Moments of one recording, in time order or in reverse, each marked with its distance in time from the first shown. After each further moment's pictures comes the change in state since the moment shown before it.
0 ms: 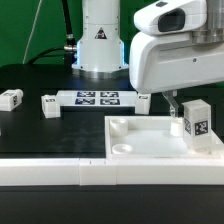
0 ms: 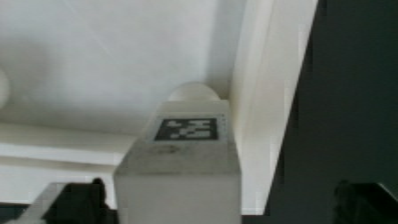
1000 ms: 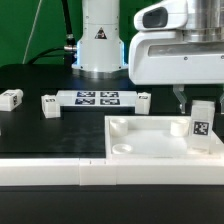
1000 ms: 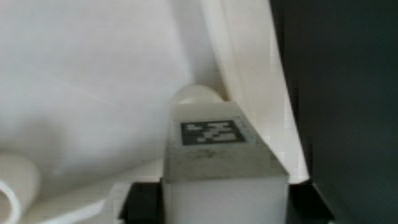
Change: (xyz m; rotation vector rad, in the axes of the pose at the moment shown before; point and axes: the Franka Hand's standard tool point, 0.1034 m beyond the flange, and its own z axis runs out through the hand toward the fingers) arm 0.001 0.001 0.001 -0.003 0.043 0.570
